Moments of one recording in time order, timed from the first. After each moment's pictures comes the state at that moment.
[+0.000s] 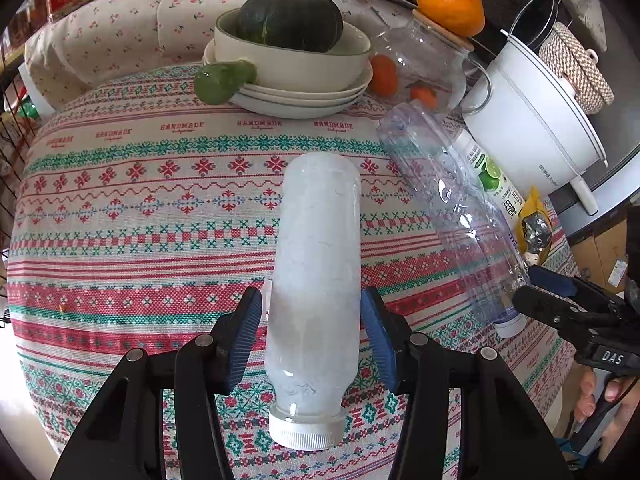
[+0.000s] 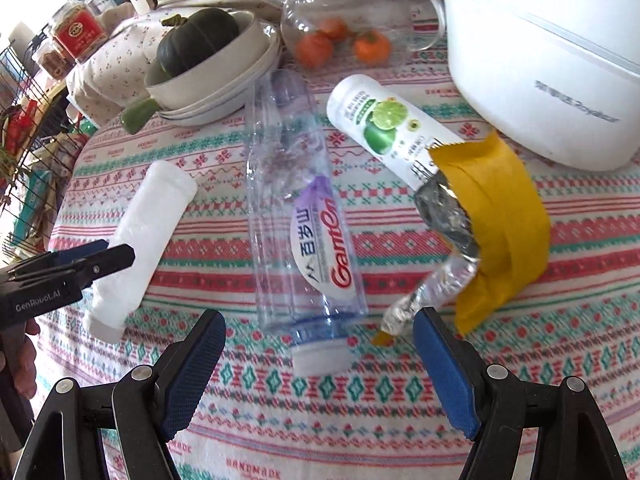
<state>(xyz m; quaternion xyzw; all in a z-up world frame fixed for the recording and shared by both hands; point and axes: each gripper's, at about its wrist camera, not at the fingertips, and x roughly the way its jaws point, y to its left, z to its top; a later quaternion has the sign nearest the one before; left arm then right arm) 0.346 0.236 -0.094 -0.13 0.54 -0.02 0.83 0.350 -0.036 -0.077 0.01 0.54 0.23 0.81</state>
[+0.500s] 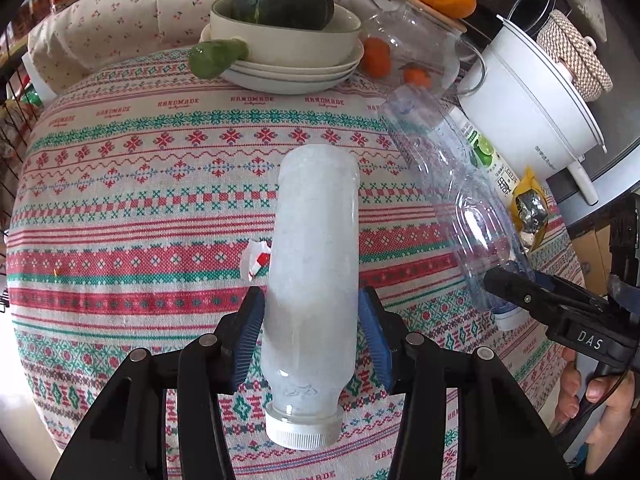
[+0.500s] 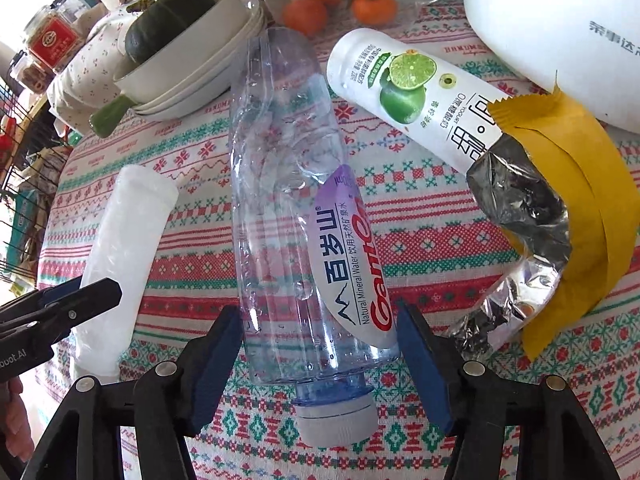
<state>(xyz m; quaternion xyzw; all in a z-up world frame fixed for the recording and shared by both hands) 0.325 0.211 -0.097 -0.13 0.56 -0.01 0.82 0.365 -0.026 -0.112 0.06 0.56 0.22 0.79</state>
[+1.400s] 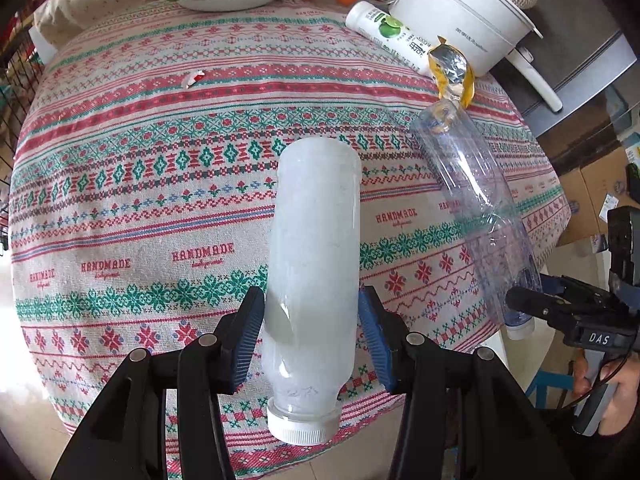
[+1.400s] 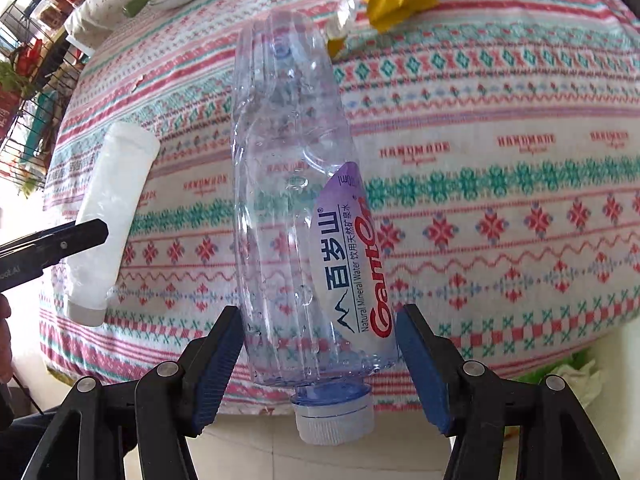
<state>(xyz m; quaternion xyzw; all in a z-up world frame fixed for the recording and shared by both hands) 0.184 0.127 -0.099 -0.11 0.60 -0.04 0.79 0.206 -0.130 -0.111 0.04 0.63 0.22 0.75</state>
